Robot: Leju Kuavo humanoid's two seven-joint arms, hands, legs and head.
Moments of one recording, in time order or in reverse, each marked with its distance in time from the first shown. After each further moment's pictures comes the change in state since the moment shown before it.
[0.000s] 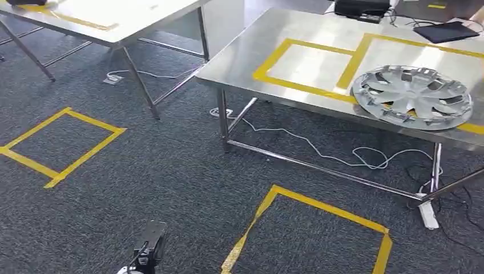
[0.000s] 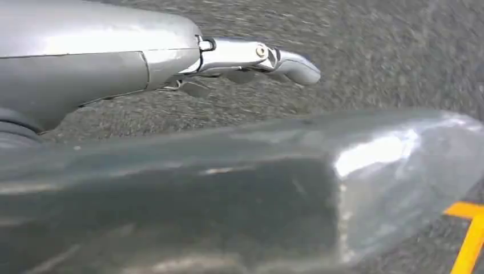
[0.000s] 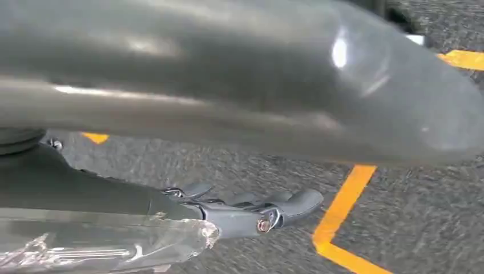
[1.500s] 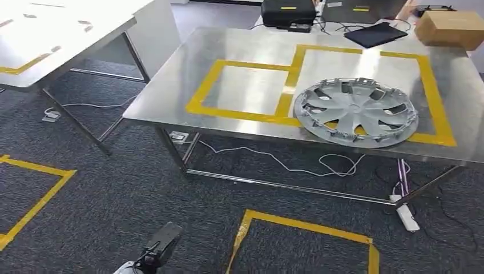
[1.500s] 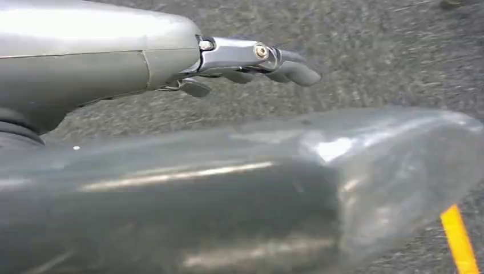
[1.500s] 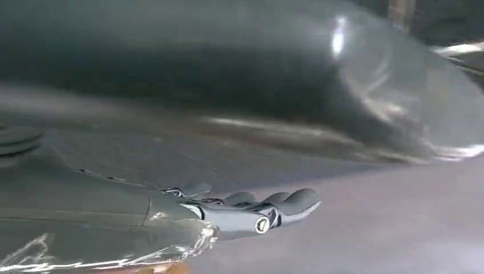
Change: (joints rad) left arm -0.013 0.045 -0.008 0.008 -0.217 -0.162 0.042; right arm 0.327 -0.003 0.207 -0.829 0.238 -0.559 0.041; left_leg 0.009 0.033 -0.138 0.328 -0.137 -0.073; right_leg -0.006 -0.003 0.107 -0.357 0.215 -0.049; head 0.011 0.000
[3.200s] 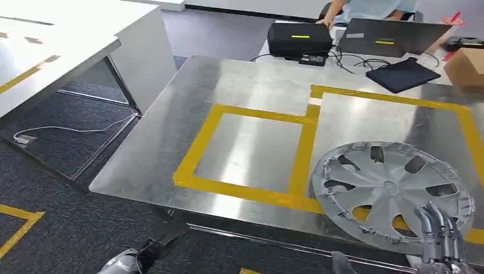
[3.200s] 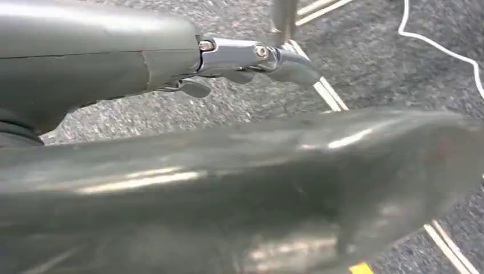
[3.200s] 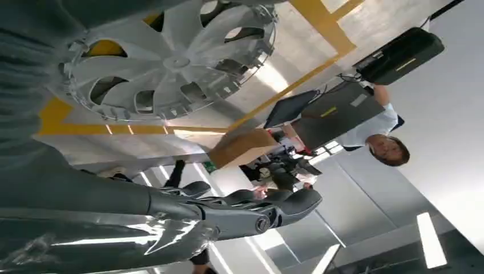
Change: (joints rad) left arm -0.075 0.048 -0.095 0.018 -0.115 -0.136 0.013; right arm -0.291 -0.734 0.855 -0.494 0.717 0.130 0.449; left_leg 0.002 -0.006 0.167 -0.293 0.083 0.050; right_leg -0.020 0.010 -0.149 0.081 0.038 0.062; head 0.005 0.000
